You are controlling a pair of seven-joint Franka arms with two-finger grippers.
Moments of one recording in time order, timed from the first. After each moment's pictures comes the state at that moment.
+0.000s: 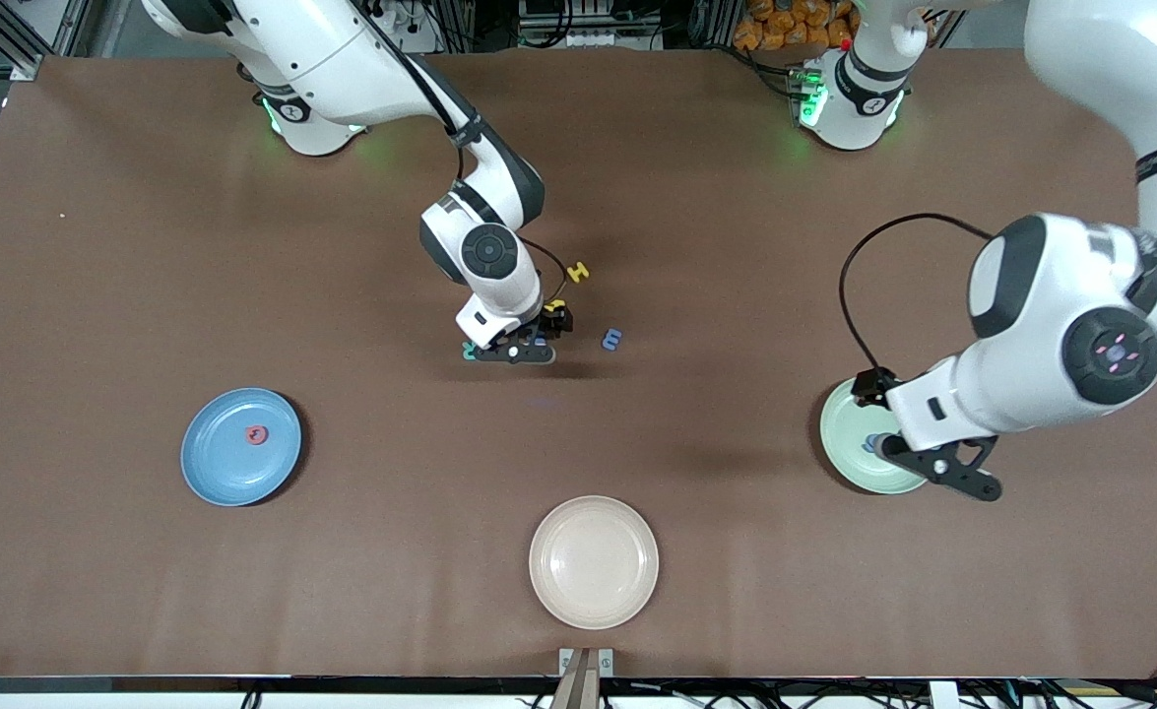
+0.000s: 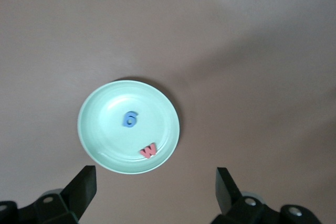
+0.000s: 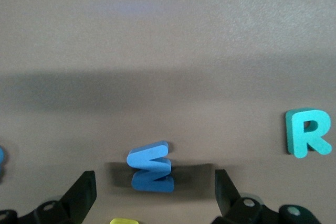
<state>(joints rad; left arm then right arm) -0.07 0.50 -0.19 -1.29 0.10 1.71 0.17 0.61 0.63 0.13 -1.86 0.02 2.46 0.75</state>
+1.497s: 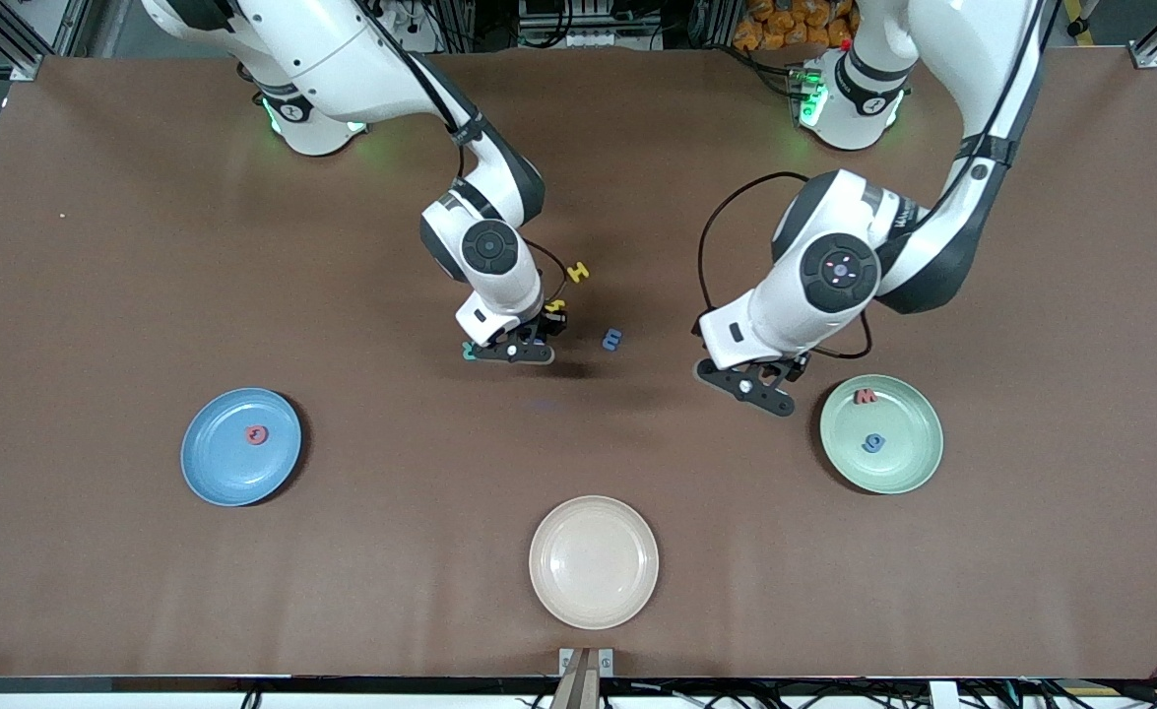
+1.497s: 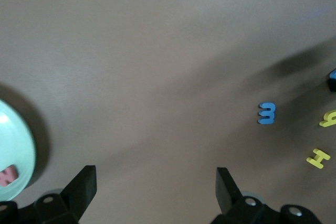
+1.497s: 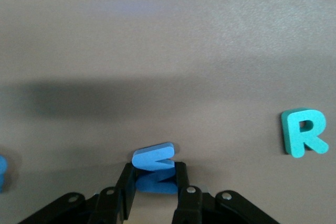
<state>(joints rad) -0.27 0.43 -0.28 -1.70 0.01 2.04 -0.04 0.63 0.63 0.11 -1.87 0.02 2.49 0.79</state>
